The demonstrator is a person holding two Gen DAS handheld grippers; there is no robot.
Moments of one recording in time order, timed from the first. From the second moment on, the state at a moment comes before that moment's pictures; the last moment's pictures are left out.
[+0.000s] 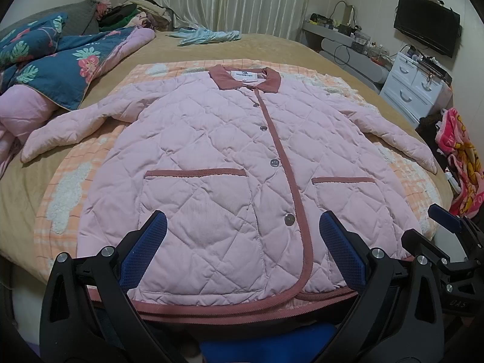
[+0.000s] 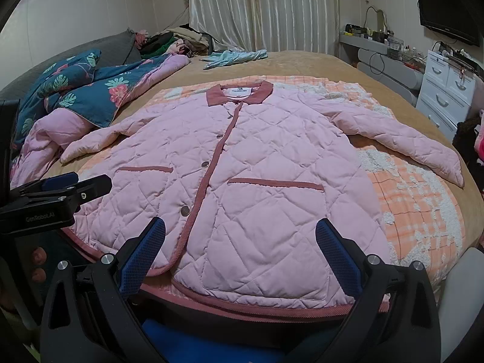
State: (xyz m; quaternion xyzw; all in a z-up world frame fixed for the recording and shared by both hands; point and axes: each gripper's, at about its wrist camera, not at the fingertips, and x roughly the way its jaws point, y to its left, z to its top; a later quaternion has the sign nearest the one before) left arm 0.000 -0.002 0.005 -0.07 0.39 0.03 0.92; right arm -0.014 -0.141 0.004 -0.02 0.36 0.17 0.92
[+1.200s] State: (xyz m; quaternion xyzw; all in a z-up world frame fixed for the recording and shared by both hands) left arm -0.003 0.000 0.007 -0.08 0.39 0.02 0.92; right arm -0.015 -0.141 0.002 -0.02 0.37 0.17 0.91
